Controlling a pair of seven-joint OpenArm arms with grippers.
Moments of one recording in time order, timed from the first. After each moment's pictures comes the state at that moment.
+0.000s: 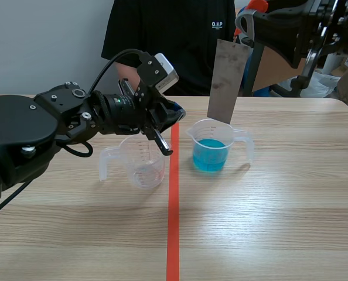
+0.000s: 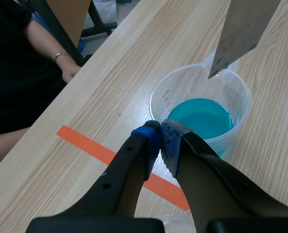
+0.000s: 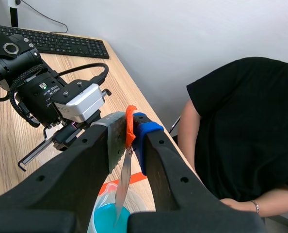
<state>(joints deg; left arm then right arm) -28.0 -13.9 36.7 59.0 -1.2 -29.5 -6.3 10.2 44.3 -11.2 99.4 24.8 45.4 7.6</state>
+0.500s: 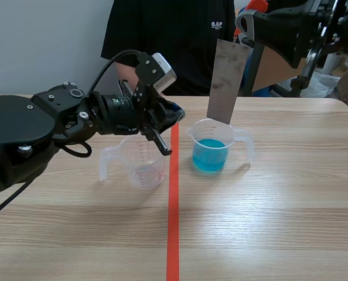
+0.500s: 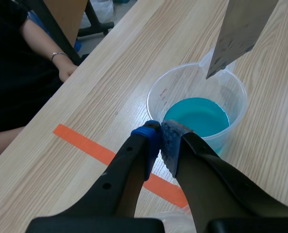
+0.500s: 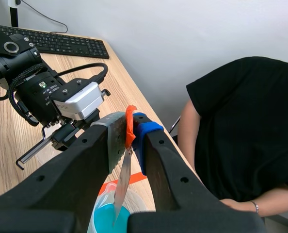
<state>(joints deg) -28.0 -14.3 36.7 59.0 -3.4 -30.5 -6.3 10.2 44.3 -11.2 99.4 24.7 45.4 7.6</state>
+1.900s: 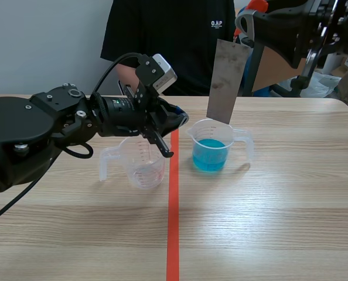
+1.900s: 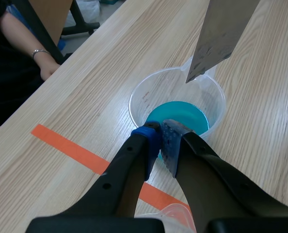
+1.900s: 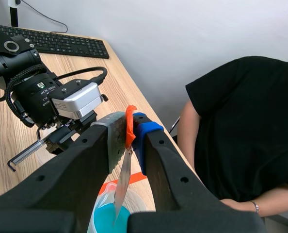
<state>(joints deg) -27.8 -14.3 36.7 59.0 -6.8 -33.7 -4.8 10.2 44.3 -11.2 99.4 24.7 45.4 7.6</state>
